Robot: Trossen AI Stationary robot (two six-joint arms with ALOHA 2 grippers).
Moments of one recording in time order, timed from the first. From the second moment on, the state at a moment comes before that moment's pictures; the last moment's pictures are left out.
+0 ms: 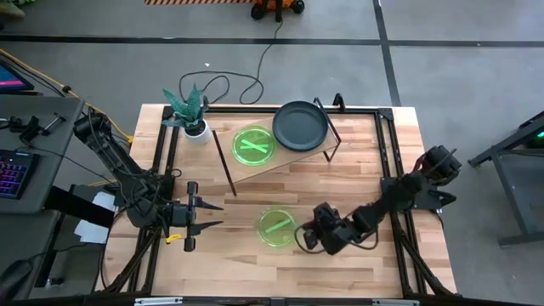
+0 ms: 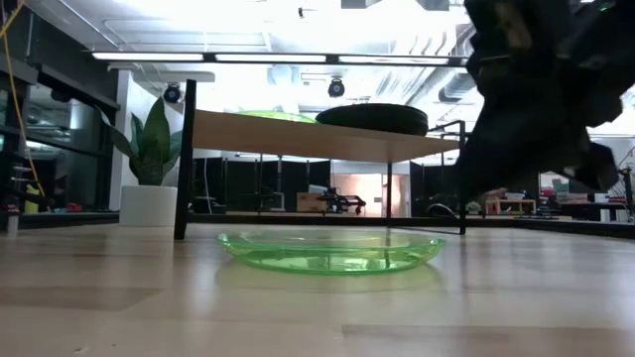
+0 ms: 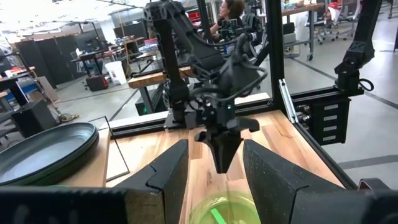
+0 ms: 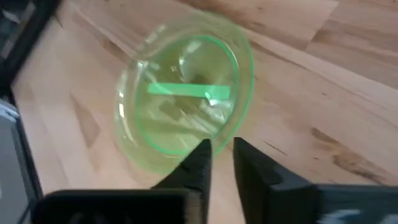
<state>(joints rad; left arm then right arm) -0.88 1.00 0.59 0.35 -0.92 0.14 0.60 1.67 0.81 -0.07 0.55 1.43</state>
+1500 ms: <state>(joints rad) -0.88 1.00 0.59 0.34 -0.92 0.13 0.53 1.77 0.86 0.05 0.63 1.40</state>
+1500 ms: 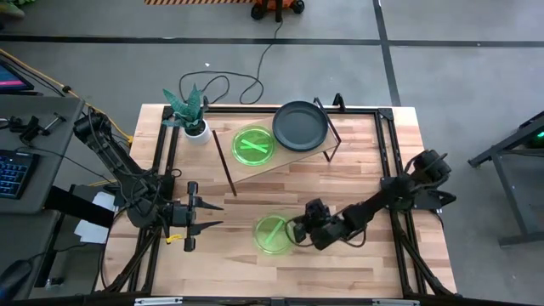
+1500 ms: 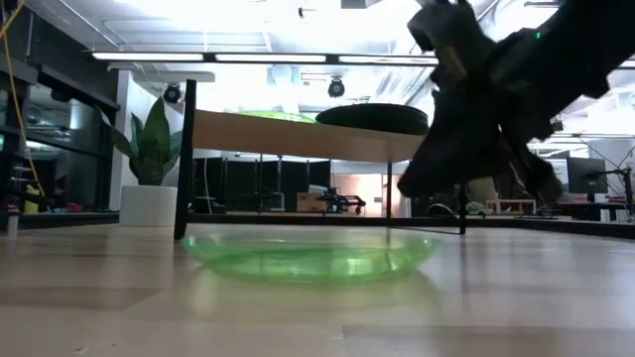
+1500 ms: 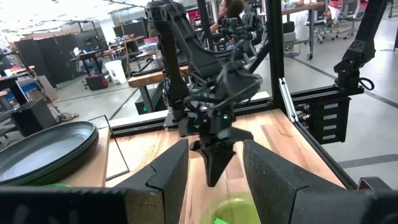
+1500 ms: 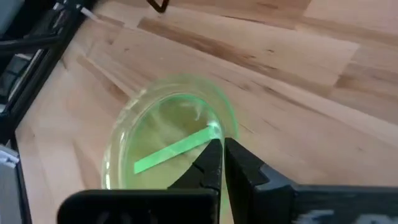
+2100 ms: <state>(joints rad) -0.88 1.19 0.61 0.35 -0.71 -0.12 0.50 1.76 0.77 0.23 0.66 1.22</state>
